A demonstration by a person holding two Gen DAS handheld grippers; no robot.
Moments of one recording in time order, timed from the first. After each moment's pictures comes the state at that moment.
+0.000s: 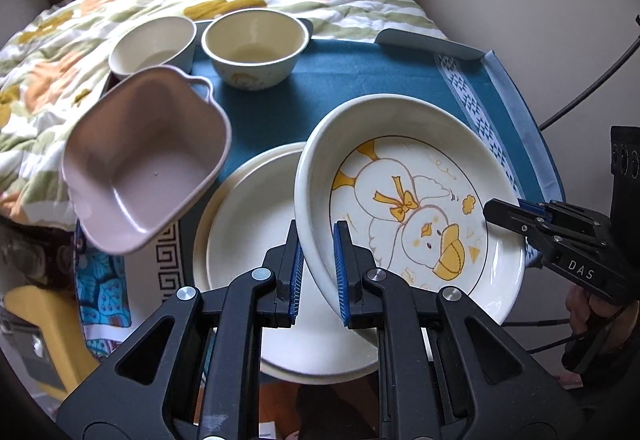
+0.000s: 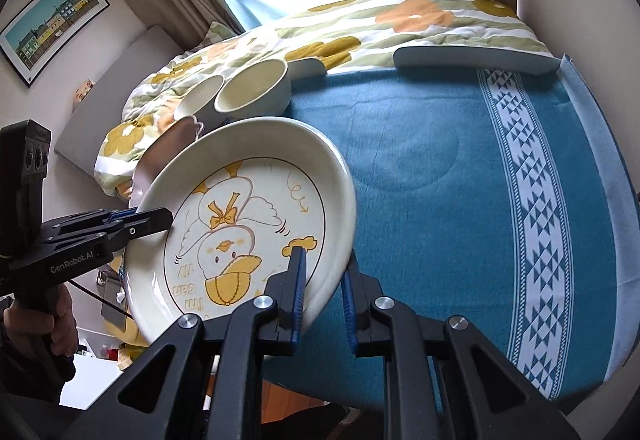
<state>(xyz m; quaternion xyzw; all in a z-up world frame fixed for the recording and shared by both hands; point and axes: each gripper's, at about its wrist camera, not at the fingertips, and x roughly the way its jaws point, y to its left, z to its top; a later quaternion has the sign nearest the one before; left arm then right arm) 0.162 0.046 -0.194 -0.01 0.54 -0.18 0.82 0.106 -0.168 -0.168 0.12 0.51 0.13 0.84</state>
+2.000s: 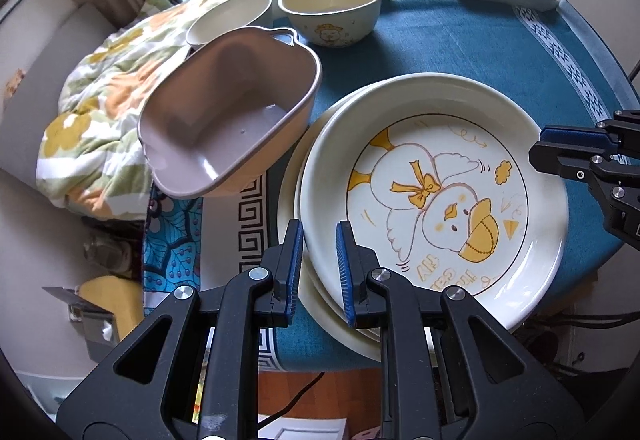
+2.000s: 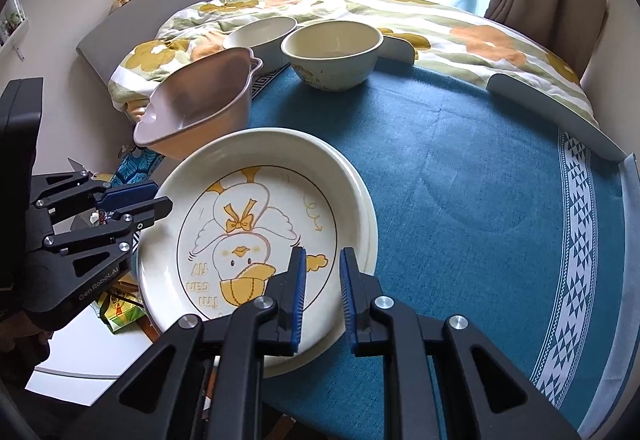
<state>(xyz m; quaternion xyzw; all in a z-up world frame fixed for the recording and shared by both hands) 0.135 0.056 -0.232 0.12 0.52 -0.04 0.84 0.123 -0.095 -0.189 -0.03 0.51 0.20 0.83</state>
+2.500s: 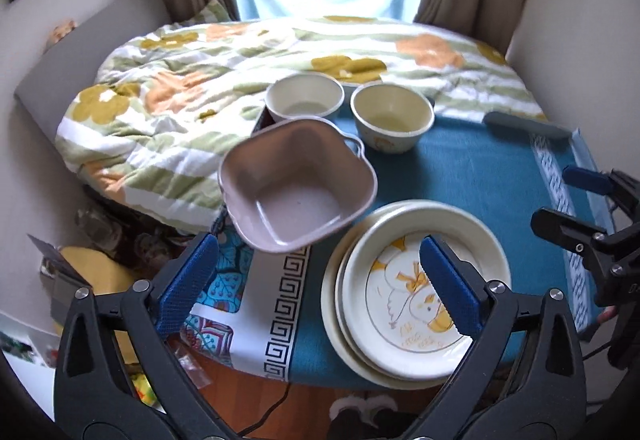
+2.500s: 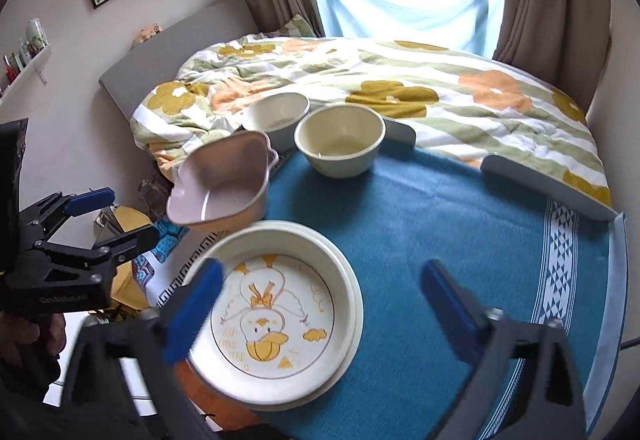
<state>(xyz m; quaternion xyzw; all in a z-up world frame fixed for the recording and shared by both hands) 0.134 0.100 -0.132 -0.02 0.44 0.03 0.90 0.154 -0.106 -0.113 -0.01 0.44 0.24 0.86</state>
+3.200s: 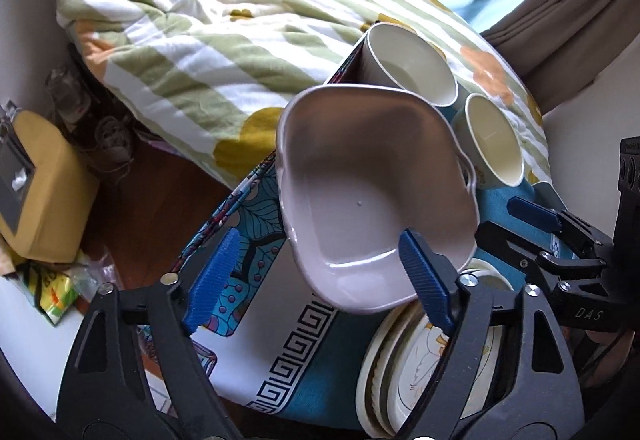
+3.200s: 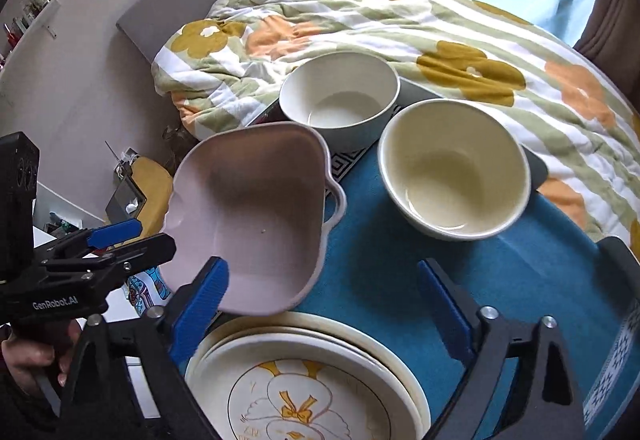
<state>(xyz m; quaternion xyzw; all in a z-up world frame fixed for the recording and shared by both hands) 0.211 0.212 -0.234 -0.23 0.53 0.07 0.81 0.266 0.020 -0.184 -0.07 0.54 0.32 0.77</state>
